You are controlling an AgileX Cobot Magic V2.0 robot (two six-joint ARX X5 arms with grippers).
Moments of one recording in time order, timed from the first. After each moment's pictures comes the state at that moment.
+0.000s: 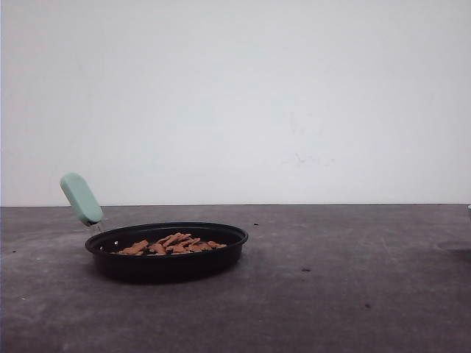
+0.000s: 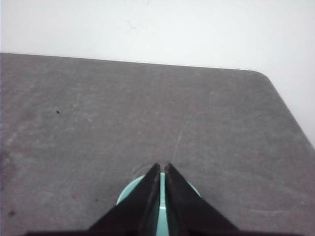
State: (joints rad) left arm -0.24 0.31 0.87 -0.76 -0.09 -0.10; right arm 0.20 0.14 0.59 -0.67 0.13 0.04
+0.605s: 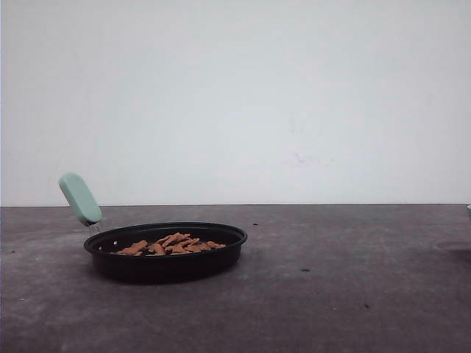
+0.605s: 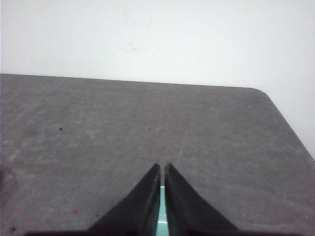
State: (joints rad) left arm -0.24 0.27 0.82 -0.80 -0.10 -0.15; right arm 0.20 0.08 0.57 -0.64 0.13 0.04
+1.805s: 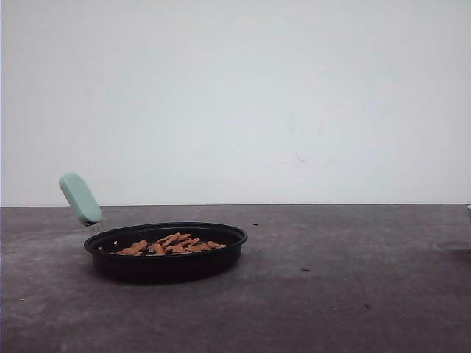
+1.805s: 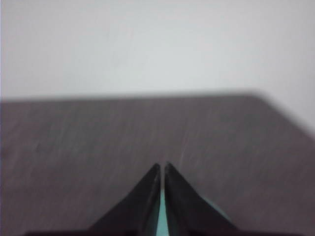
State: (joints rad) left arm -0.24 0.27 0.82 -0.80 -0.10 -0.15; right arm 0.18 0.02 0.11 -0.16 0.14 0.13
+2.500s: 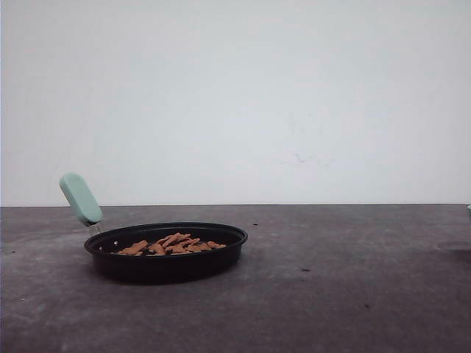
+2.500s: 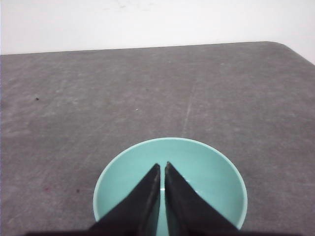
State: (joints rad) left arm -0.24 0.27 0.82 -0.80 -0.10 -0.15; right arm 0.00 0.01 0.01 -0.17 -0.05 0.10
